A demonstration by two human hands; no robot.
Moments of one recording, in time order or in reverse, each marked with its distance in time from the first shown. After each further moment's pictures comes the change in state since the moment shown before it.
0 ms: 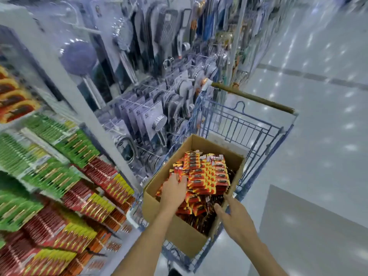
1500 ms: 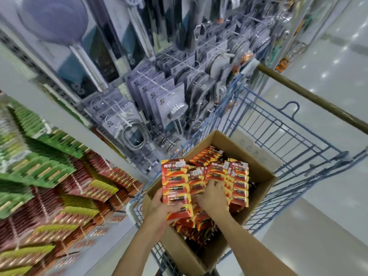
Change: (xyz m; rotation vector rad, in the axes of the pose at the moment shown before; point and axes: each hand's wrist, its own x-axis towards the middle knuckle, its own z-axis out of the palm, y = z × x) left_hand 0.036 -0.037 -0.017 -0.889 -0.075 -0.499; right_hand 0.195 -0.063 0.084 -0.237 -0.360 0.100
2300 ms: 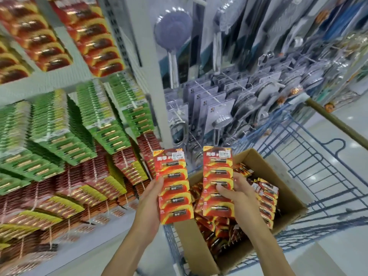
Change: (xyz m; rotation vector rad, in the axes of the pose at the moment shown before) left_hand -0.099 0.013 -0.072 -0.392 0.175 0.347; right_hand -0.130 -0.043 -0.059 1.023 -0.270 -0.450
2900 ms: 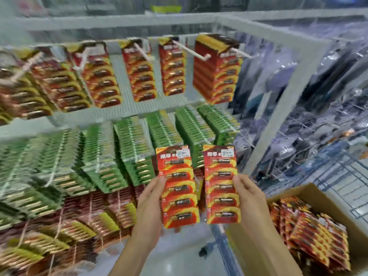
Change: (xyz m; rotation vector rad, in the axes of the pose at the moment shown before) left_hand -0.061 0.157 -0.222 -0.105 0.071 0.244; right_hand -0.051 0.008 0.285 0.021 -0.059 -0.154
